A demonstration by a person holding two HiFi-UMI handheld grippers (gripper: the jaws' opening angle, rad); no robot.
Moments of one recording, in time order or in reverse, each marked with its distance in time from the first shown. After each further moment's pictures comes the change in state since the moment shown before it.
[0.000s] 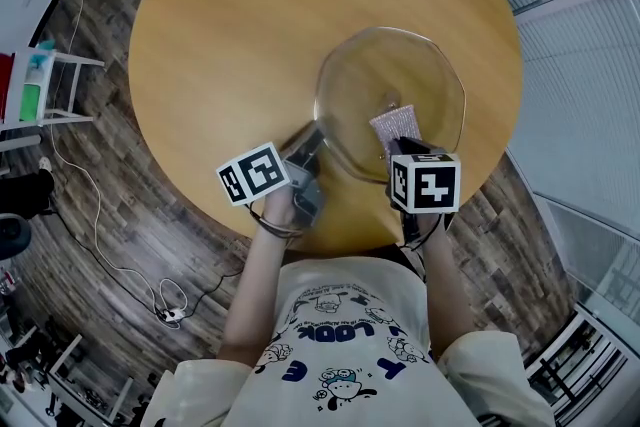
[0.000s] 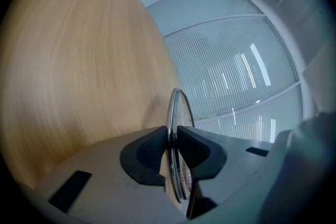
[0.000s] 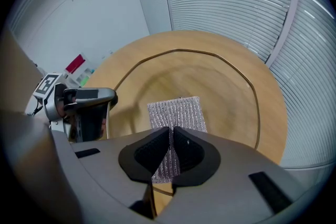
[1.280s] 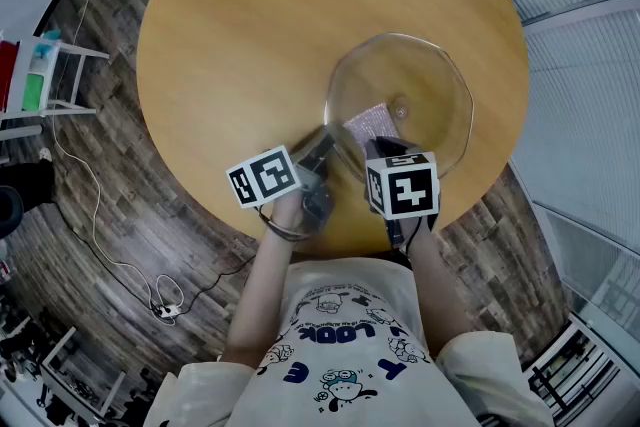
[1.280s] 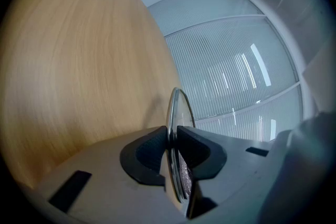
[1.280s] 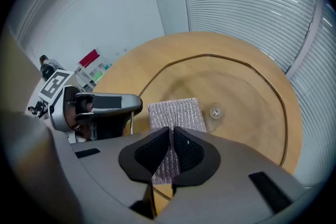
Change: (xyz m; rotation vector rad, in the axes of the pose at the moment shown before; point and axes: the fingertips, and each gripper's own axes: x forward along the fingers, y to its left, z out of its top) left arm -0.003 0.001 -0.002 -0.005 -0.003 -0.001; right arm 0.011 0.063 0.019 -0.113 -0.009 0.093
